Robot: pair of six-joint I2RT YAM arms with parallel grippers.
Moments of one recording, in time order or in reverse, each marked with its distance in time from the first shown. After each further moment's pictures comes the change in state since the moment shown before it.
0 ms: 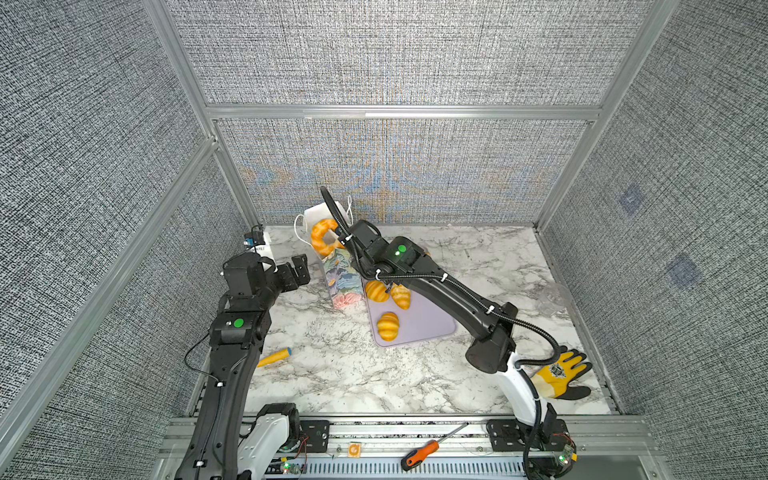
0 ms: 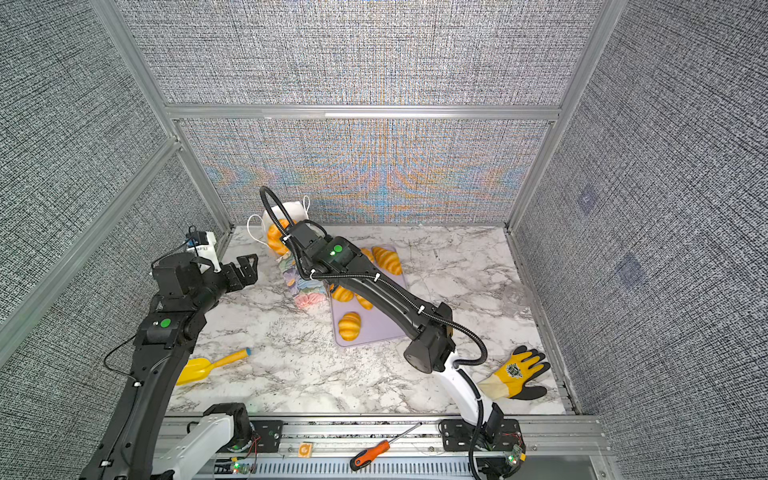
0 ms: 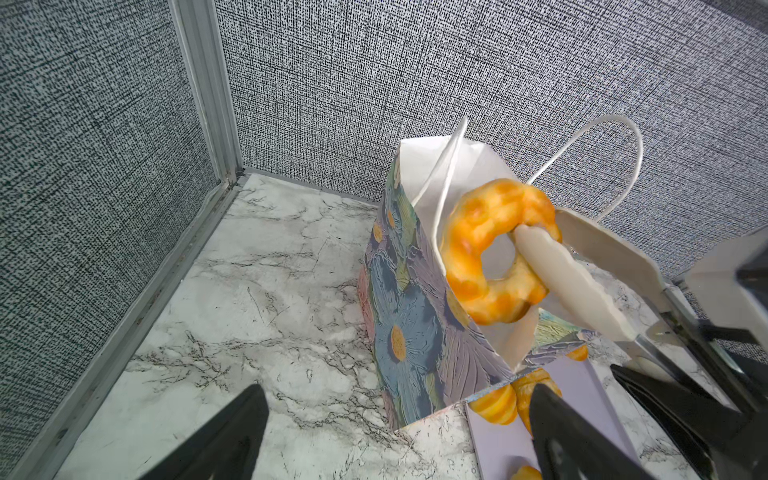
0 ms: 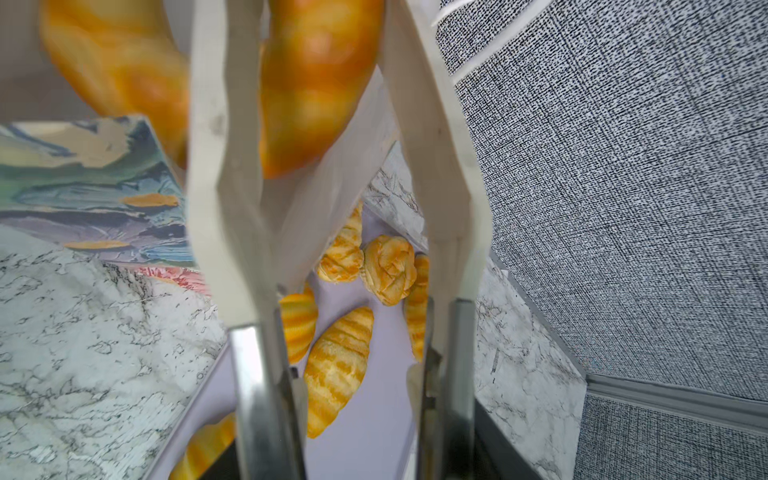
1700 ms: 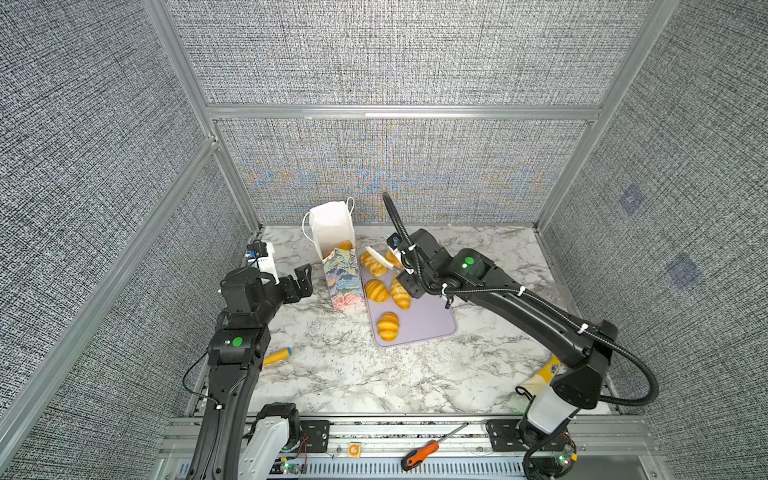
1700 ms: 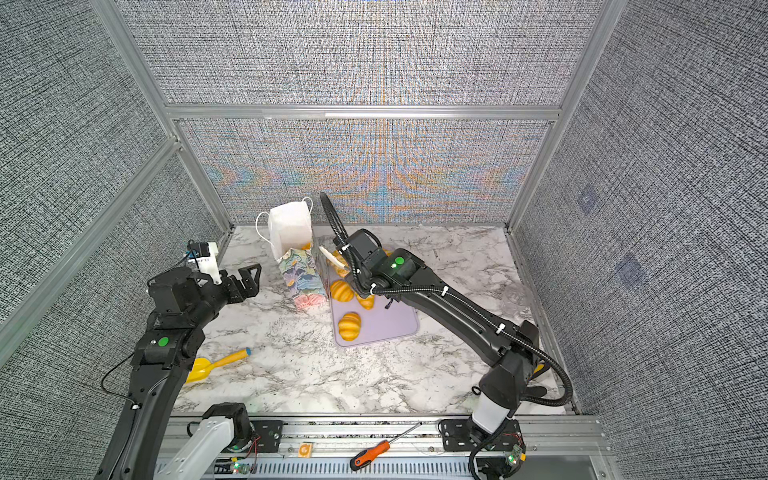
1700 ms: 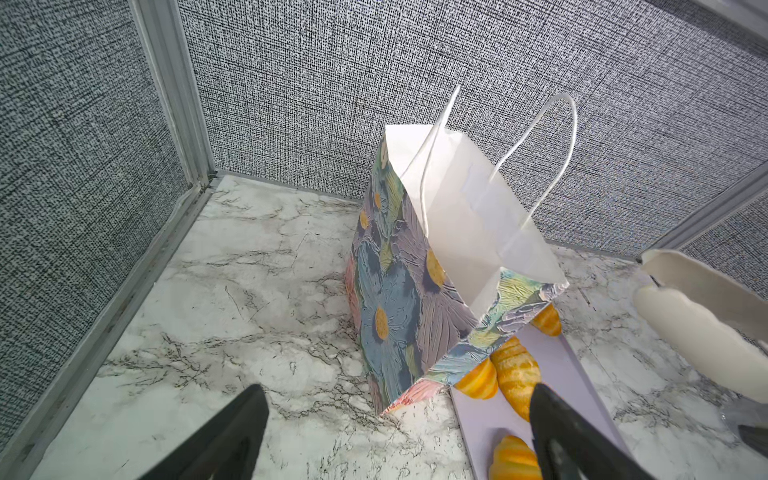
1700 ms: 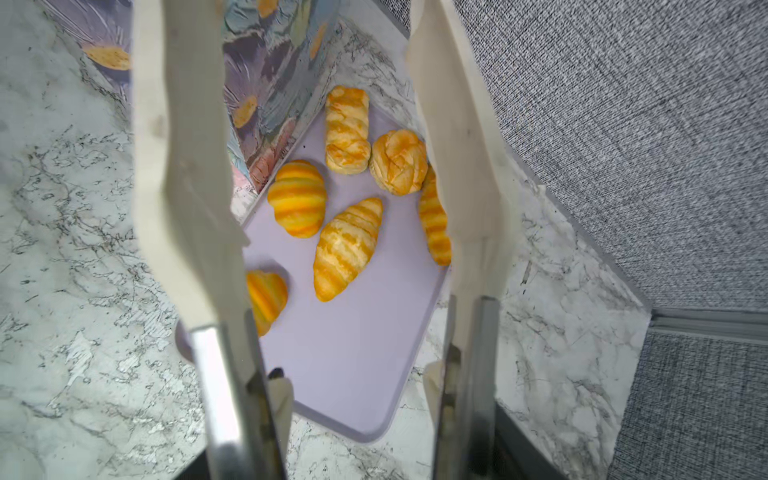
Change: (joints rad) left arm -0.001 -0.115 -0.087 0.008 0.084 0.023; right arm -0.104 -0.606 -0.809 0.155 -0.232 0.100
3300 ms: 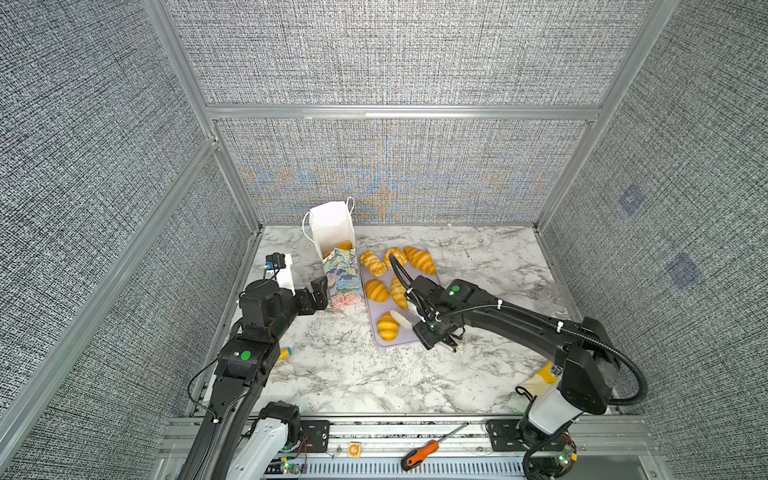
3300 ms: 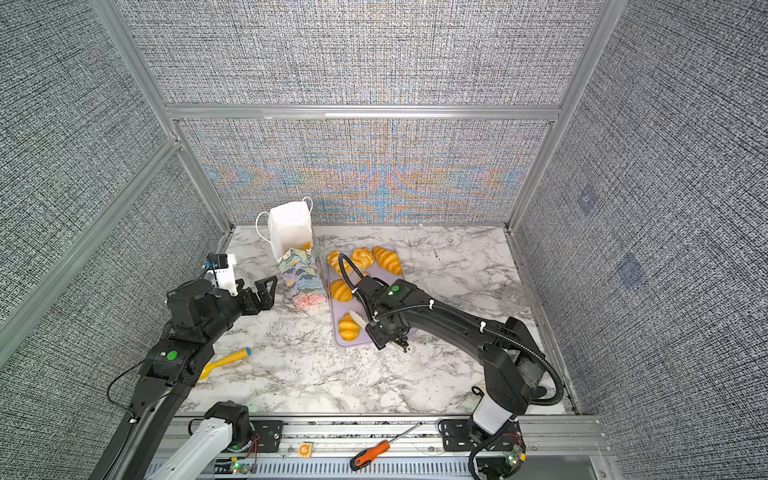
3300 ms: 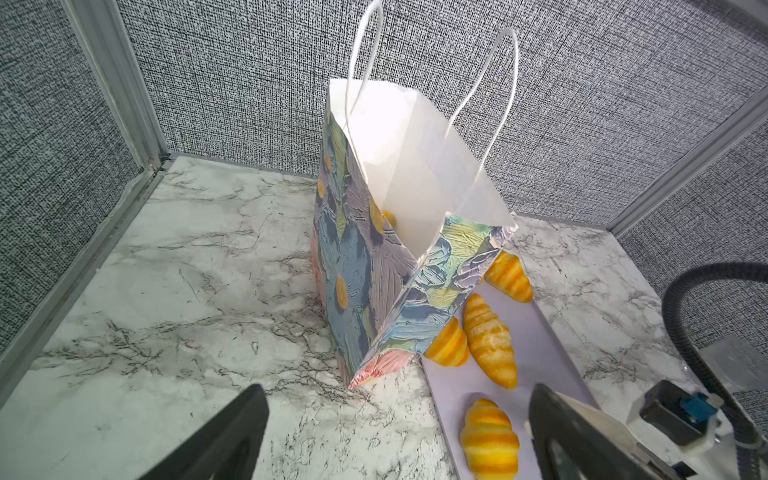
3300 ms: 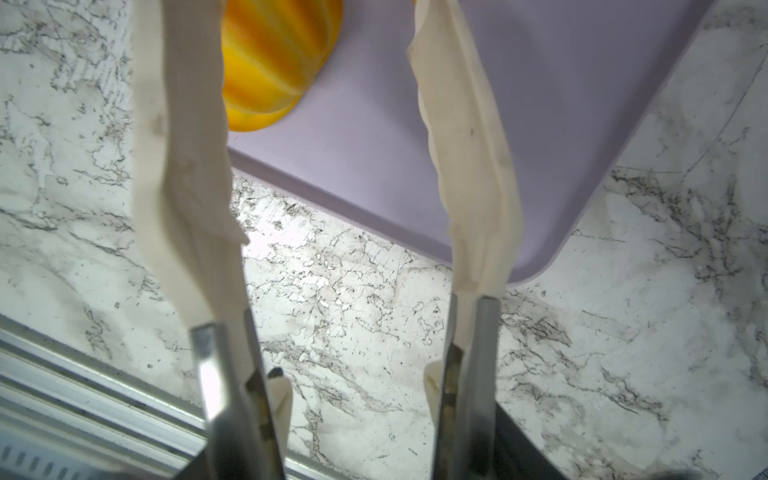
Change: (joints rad) left arm -0.207 -0.077 -0.089 0.001 -0.130 -0.050; right arm 0.018 -0.031 -0.415 -0.114 -0.272 0.280
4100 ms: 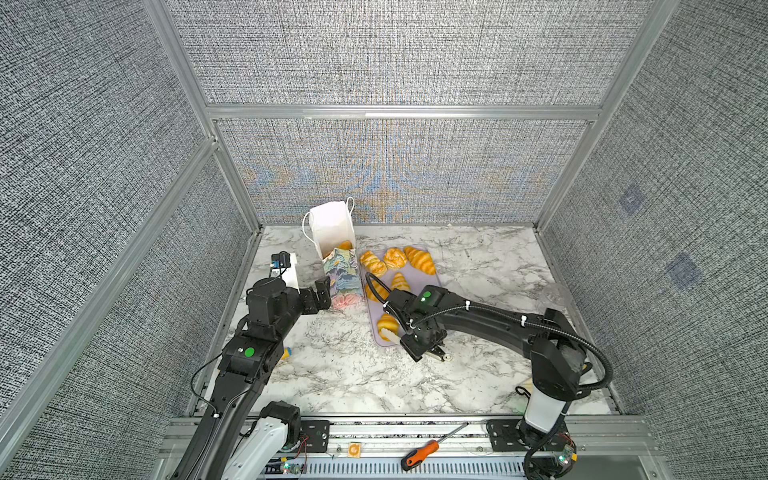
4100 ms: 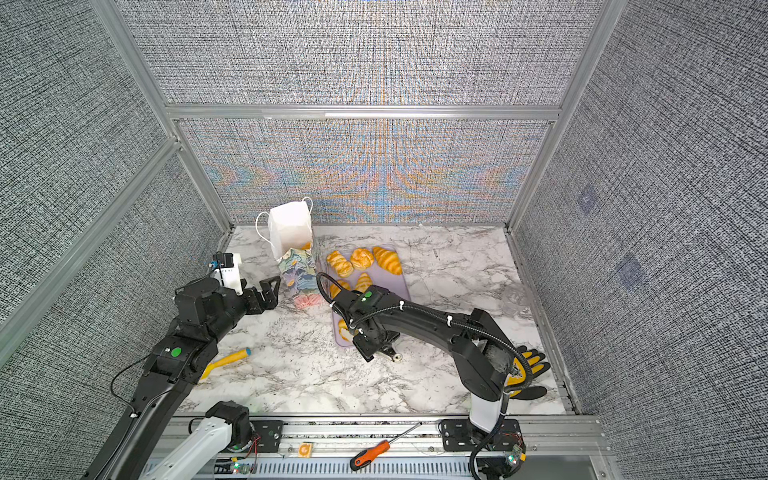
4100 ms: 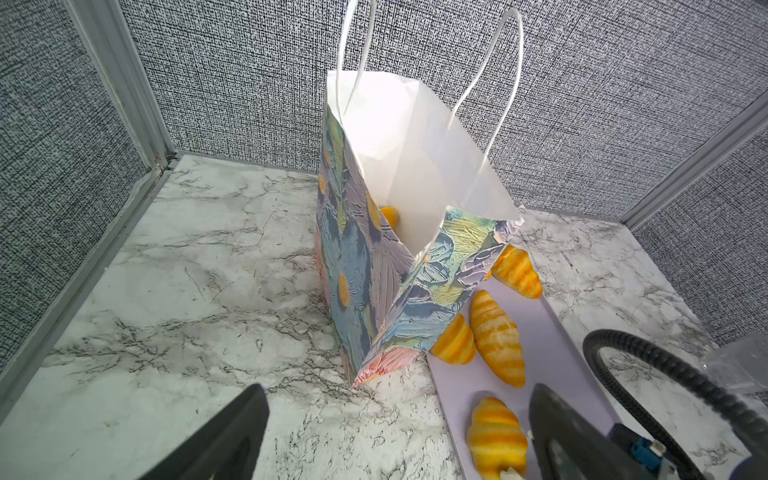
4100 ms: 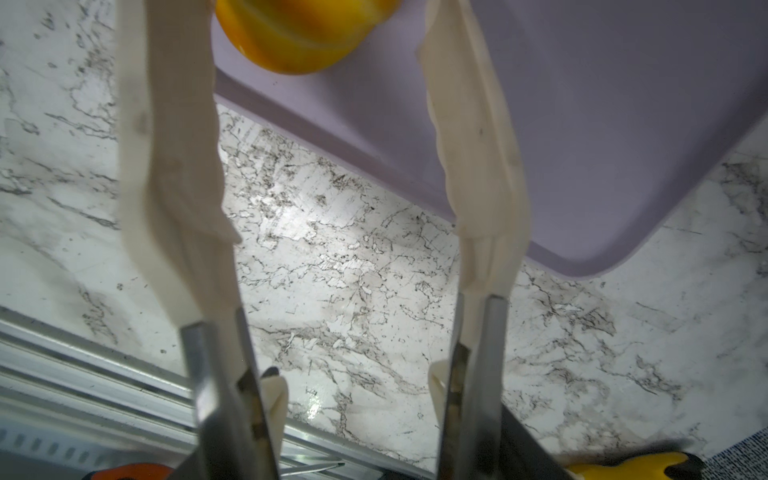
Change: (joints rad) left arm -0.053 0.020 0.009 -0.003 -0.069 0.001; right arm 0.090 0.175 0.114 -0.110 0.007 0.047
